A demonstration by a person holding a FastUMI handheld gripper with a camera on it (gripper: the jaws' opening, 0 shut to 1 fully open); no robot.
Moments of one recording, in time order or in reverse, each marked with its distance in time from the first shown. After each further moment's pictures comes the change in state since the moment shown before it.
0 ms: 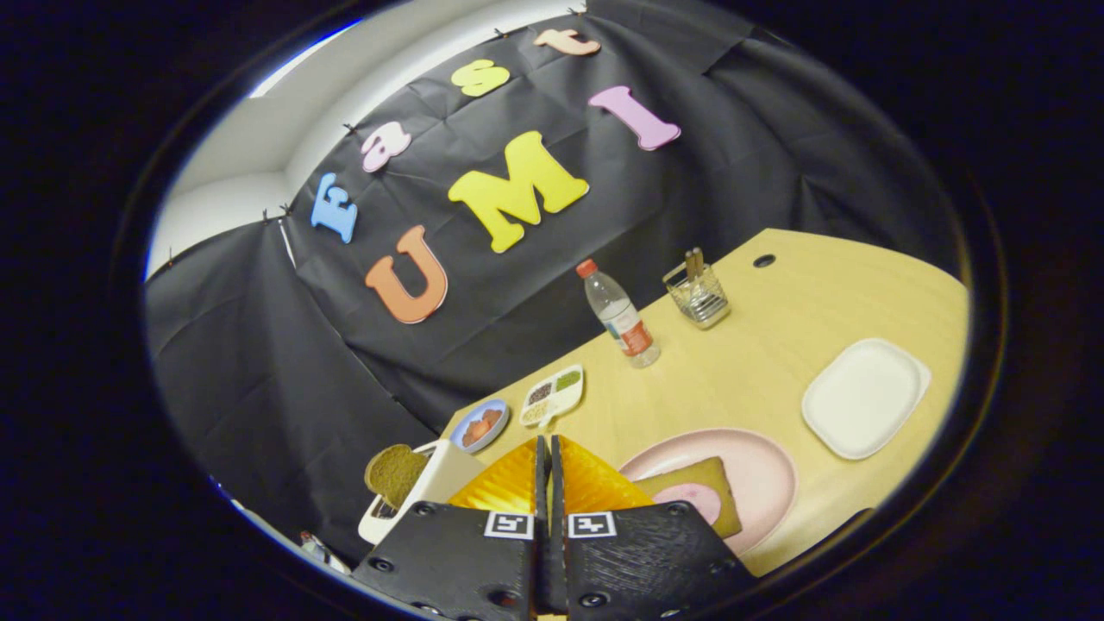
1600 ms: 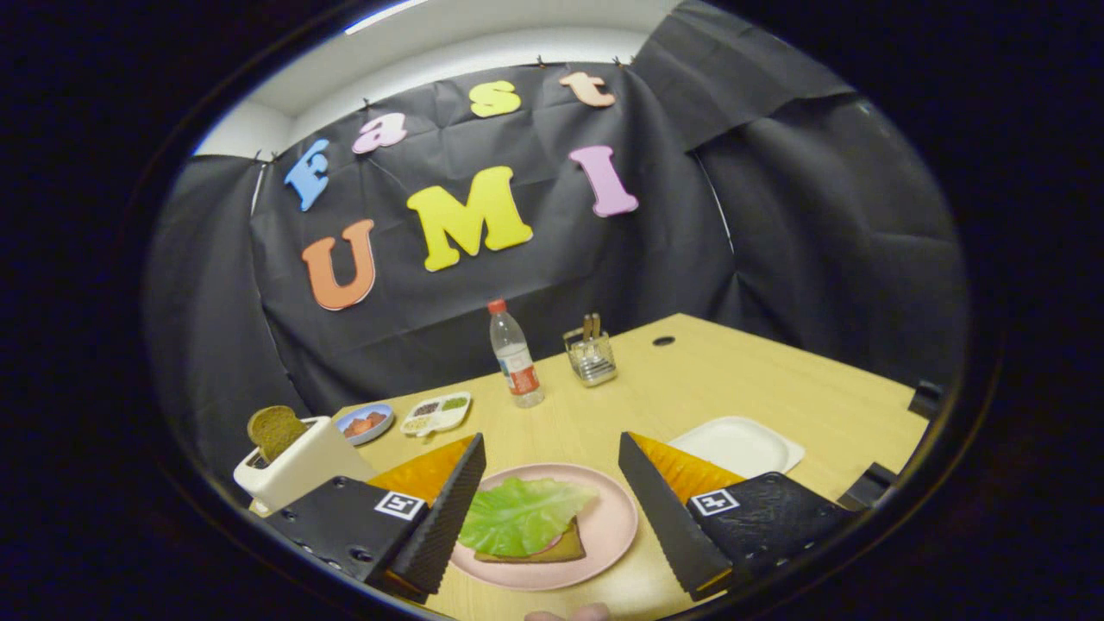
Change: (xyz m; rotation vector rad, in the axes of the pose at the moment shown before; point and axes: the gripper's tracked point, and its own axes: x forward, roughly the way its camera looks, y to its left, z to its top) arm -0.066 -0.057 0.041 -0.346 -0.263 -0.314
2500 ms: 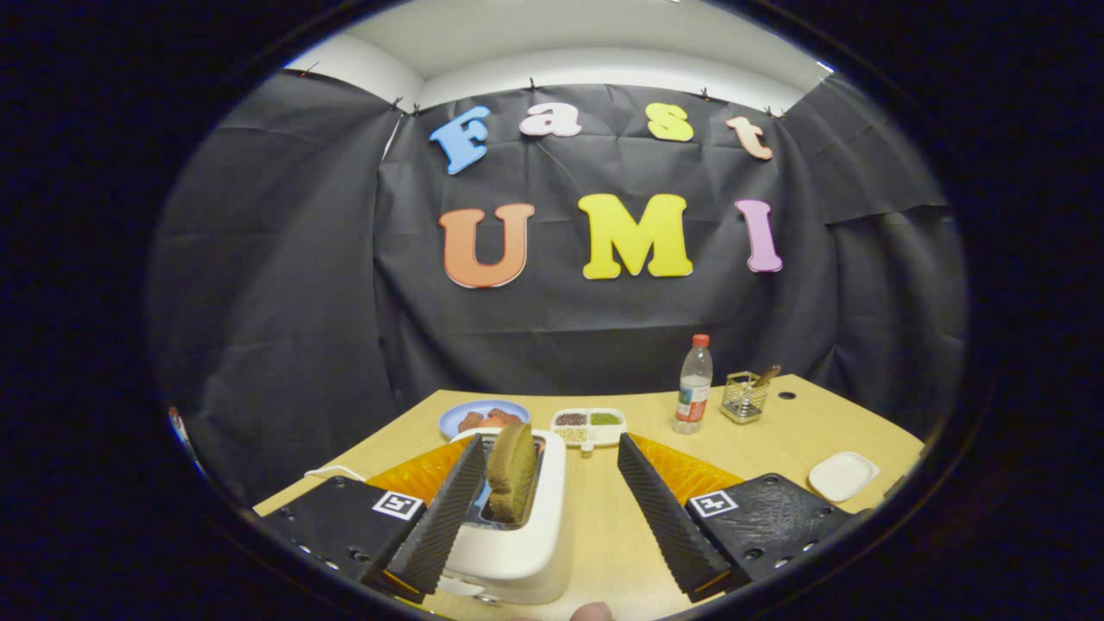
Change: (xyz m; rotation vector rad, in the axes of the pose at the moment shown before) arm -0.005 0.286 -0.053 -0.236 0.028 0.209
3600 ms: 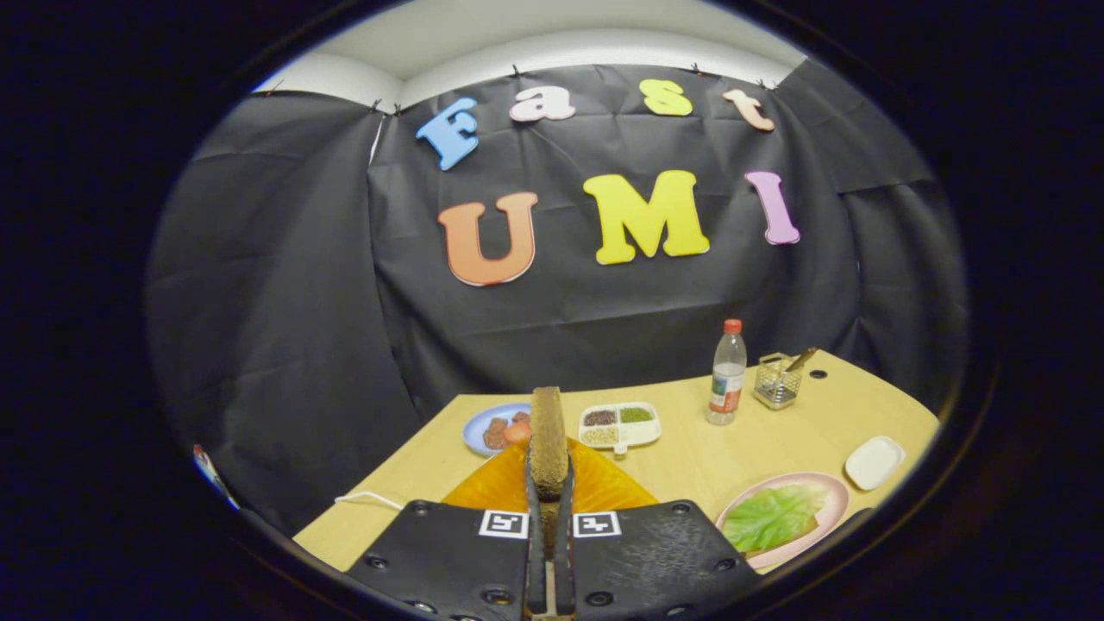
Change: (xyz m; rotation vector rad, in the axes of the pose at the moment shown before) arm 0.012 0.000 0.056 0.123 -0.013 0.059
